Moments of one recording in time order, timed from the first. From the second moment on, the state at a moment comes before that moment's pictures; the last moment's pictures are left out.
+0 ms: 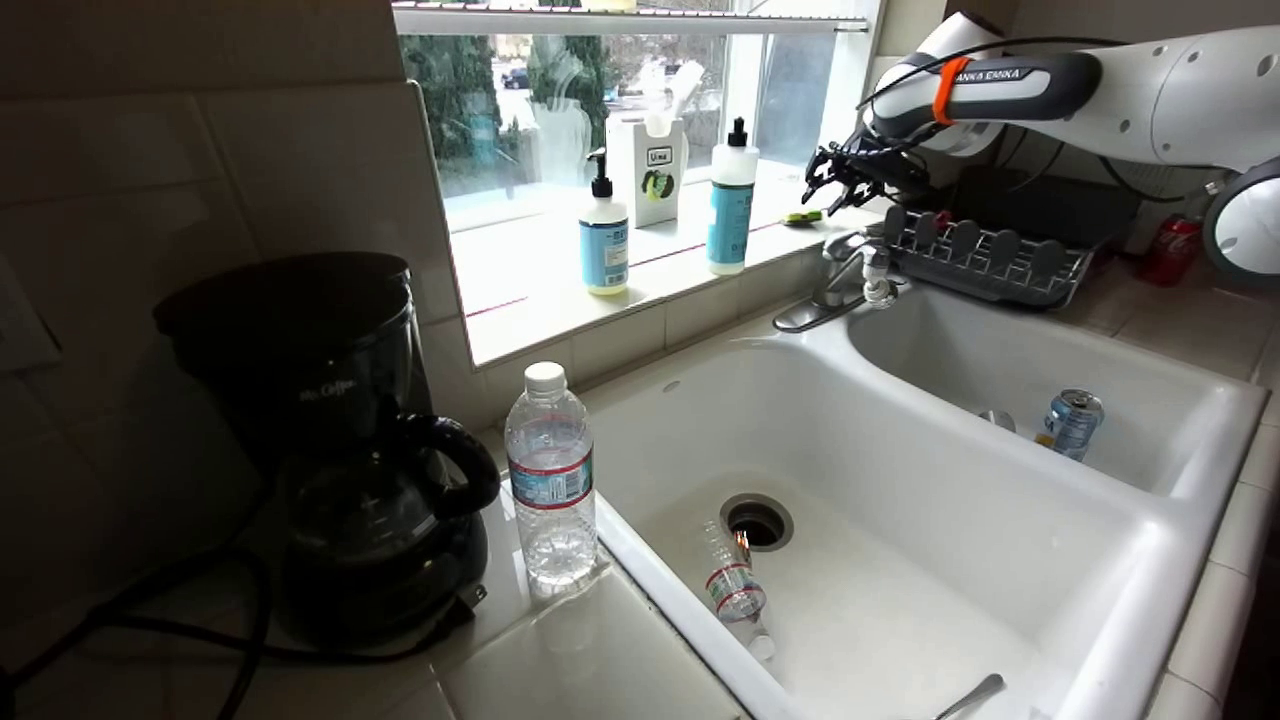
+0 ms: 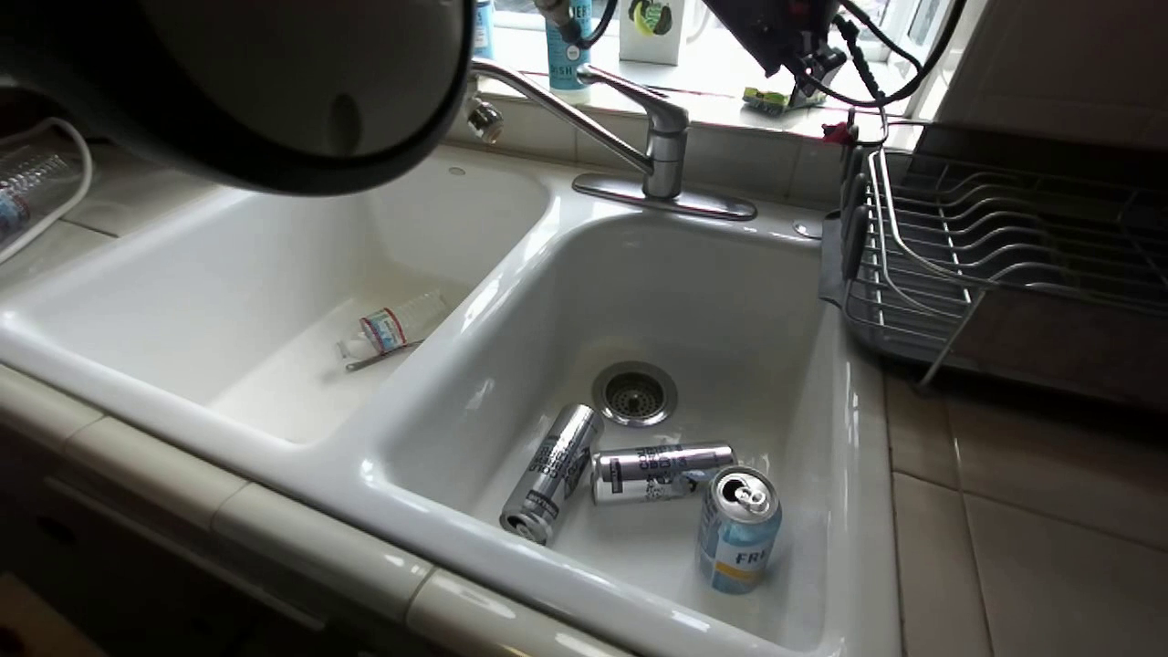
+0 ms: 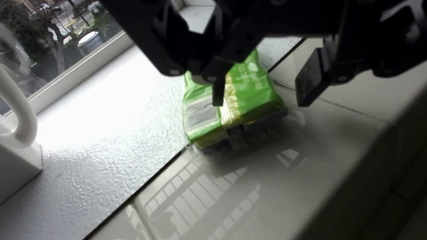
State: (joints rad) arm -0.25 0.96 -0.05 -0.76 0.29 2.30 0.29
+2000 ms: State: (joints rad) arm -0.13 0.79 -0.16 -0.88 0.23 2.33 0.49
